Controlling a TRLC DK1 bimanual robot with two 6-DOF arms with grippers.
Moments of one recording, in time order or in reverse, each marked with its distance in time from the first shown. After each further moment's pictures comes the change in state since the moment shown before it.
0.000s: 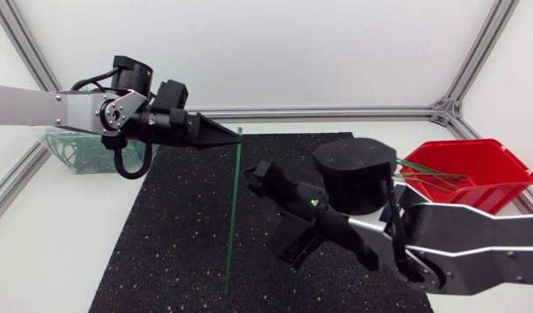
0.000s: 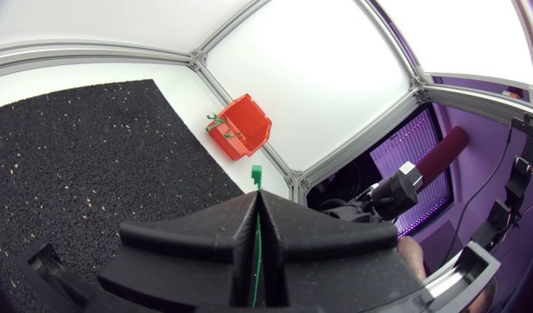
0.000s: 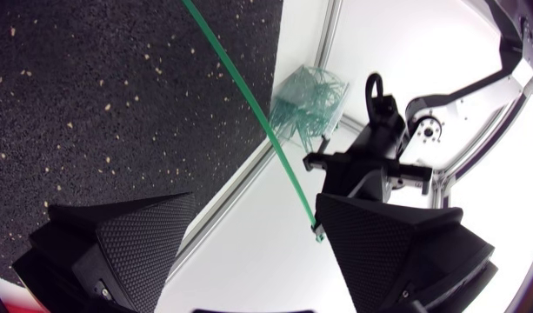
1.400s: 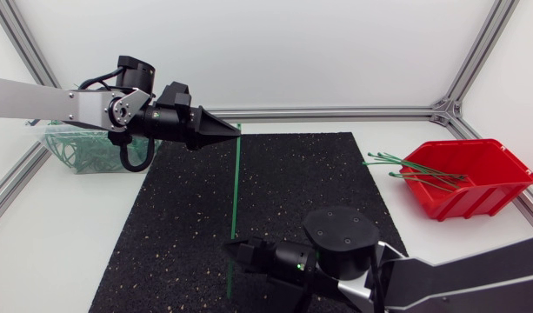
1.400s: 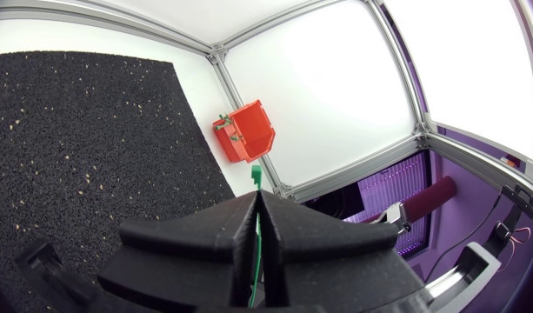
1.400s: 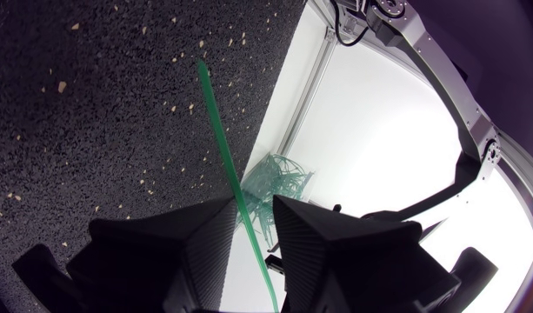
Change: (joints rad) left arm 0.021 0.077 0.068 0.023 0.008 -0.253; right arm 0.117 0.222 -0.192 0.472 -0.240 -0.098
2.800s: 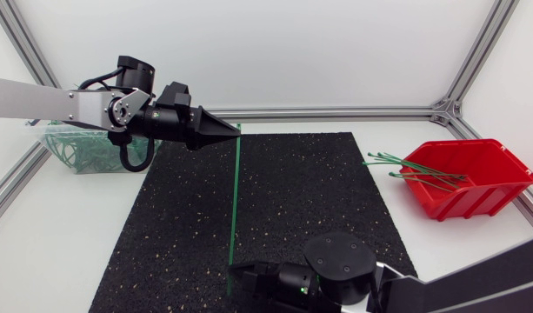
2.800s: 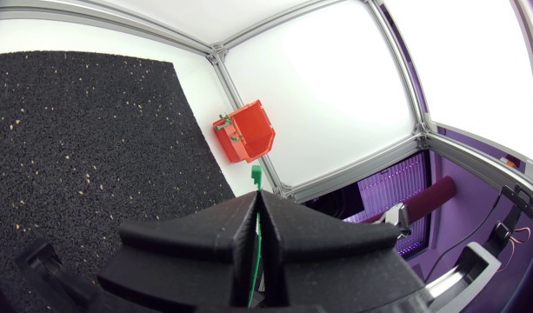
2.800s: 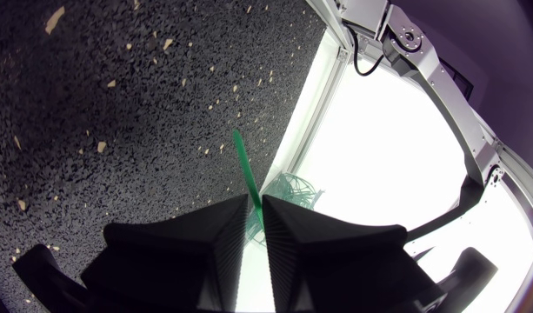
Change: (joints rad) left arm 0.000 0.000 0.000 0.000 0.002 0.000; right arm 0.050 0.079 -0.075 0.100 0.019 0.002
